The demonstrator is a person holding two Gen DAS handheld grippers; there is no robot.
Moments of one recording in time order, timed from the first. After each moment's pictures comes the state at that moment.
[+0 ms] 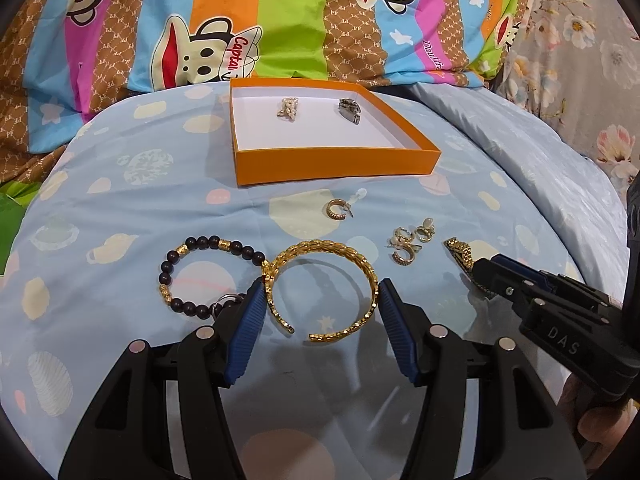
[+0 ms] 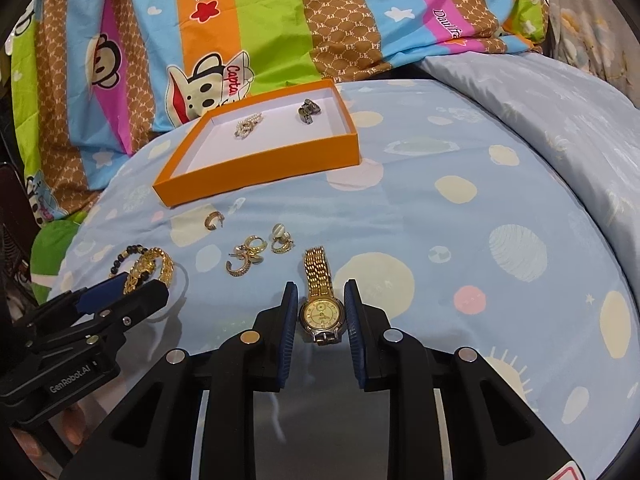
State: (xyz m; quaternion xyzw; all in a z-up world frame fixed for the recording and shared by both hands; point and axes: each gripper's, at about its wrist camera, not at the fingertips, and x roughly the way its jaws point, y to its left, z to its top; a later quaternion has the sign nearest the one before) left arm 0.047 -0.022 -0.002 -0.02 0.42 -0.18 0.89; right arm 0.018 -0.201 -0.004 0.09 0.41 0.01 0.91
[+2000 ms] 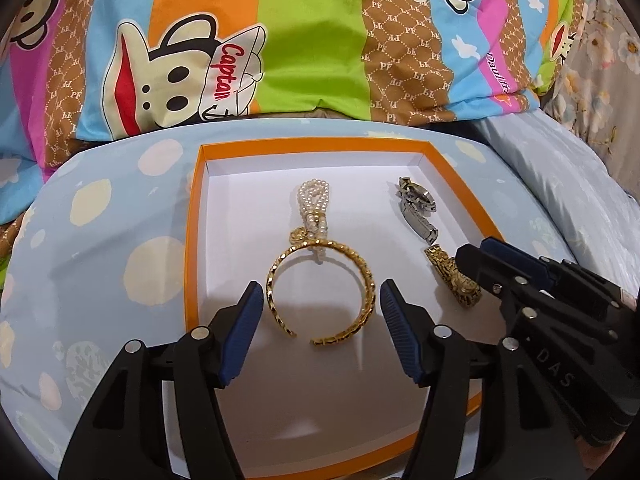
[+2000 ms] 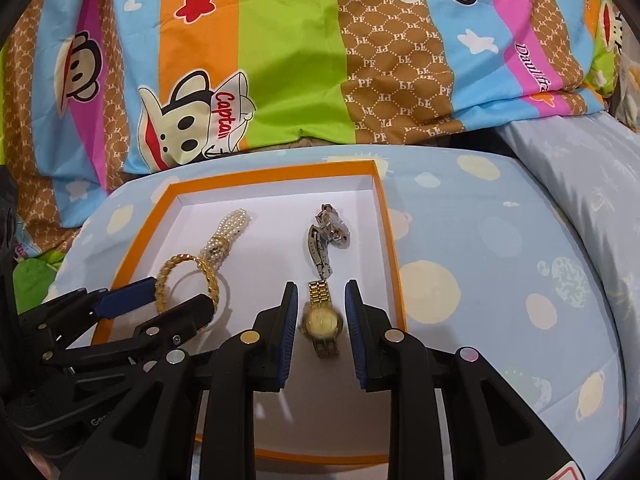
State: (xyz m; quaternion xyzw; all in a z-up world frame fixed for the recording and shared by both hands) left arm 0.246 -0.055 -0.005 -0.01 0.44 -0.15 0.88; right arm 0.228 -0.199 0.007 0.05 0.41 0.04 0.91
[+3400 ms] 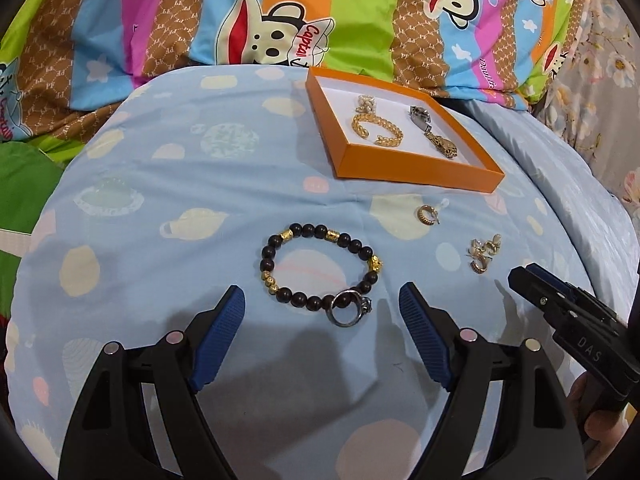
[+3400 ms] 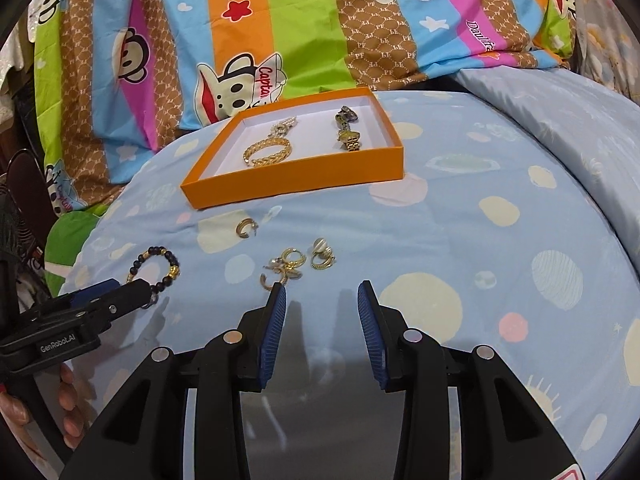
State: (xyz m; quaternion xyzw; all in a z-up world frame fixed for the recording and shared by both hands) left arm 0.060 0.037 -0.014 -0.06 0.44 -0.11 0.89; right arm 0.028 -0.183 -0.010 0.08 0.40 0.05 0.91
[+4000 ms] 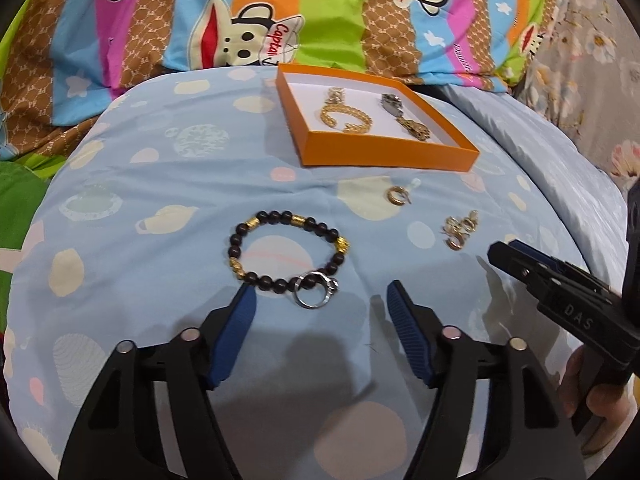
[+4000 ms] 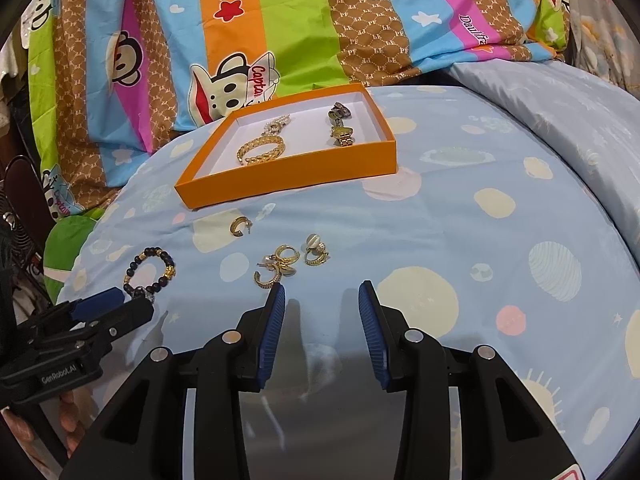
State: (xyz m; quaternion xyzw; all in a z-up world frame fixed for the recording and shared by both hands) left arm 0.048 0.019 -0.014 -0.03 0.43 -0.15 0.89; right arm 0.031 -0.188 -0.012 0.09 0.40 0.04 0.91
